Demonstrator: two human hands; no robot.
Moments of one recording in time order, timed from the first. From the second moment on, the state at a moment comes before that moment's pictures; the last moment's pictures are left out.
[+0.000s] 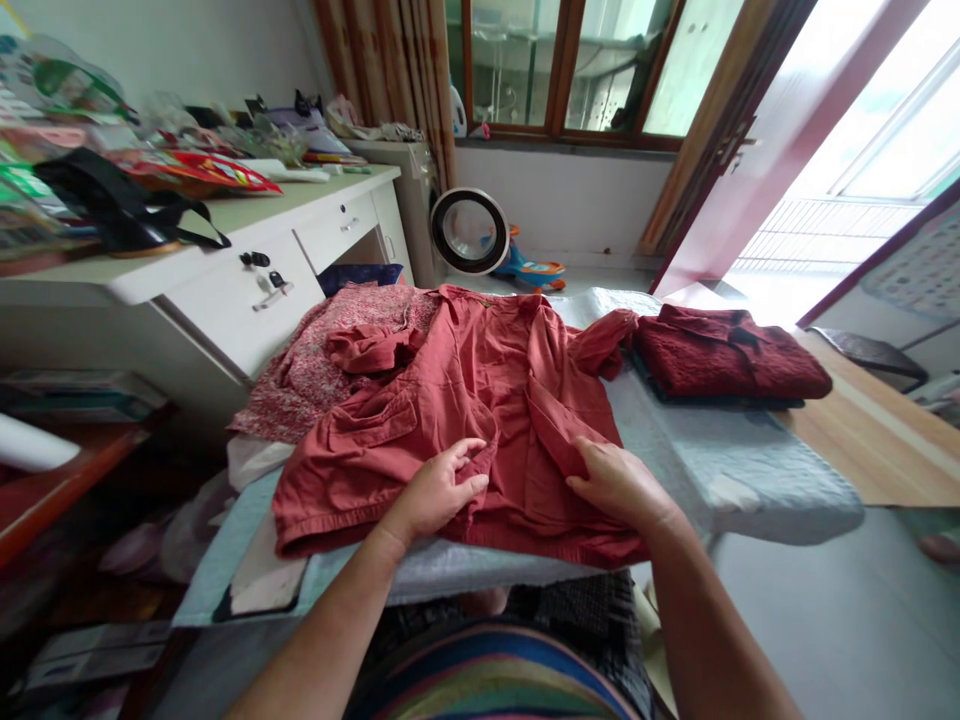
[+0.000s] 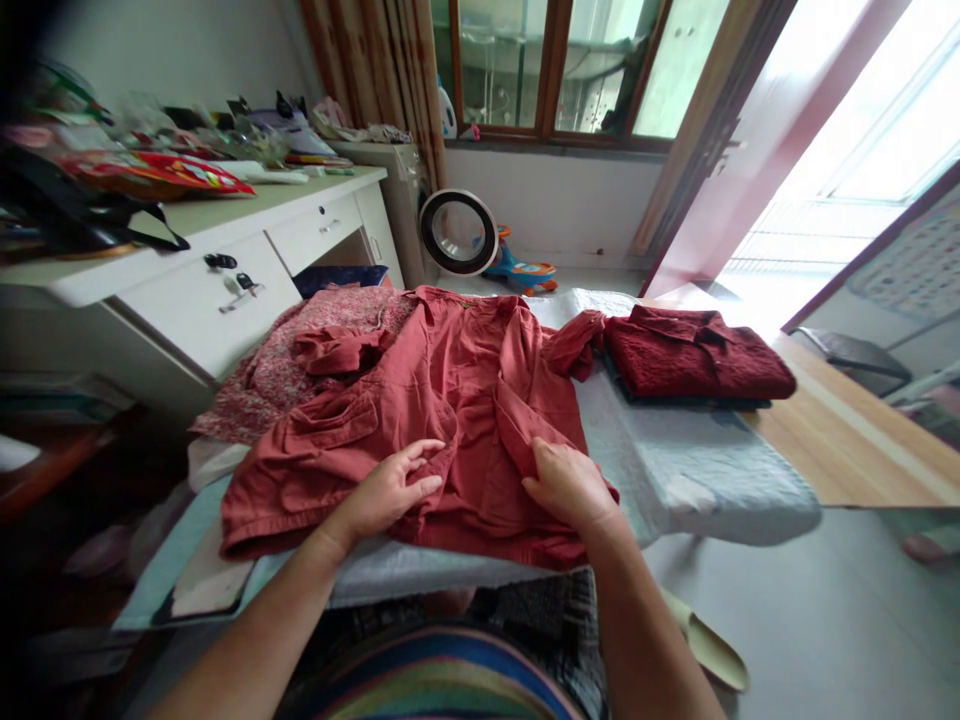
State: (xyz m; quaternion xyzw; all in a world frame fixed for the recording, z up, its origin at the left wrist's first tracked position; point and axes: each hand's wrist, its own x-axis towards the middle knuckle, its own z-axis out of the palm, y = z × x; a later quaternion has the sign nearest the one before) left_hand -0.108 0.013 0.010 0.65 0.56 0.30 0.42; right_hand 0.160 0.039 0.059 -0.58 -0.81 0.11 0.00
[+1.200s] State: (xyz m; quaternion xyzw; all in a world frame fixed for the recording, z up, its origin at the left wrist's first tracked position) left_hand -0.099 -0.003 0.015 0.68 0.62 0.24 0.29; right_hand 0.105 -0.002 0.059 -0.31 -0.85 0.41 0.11
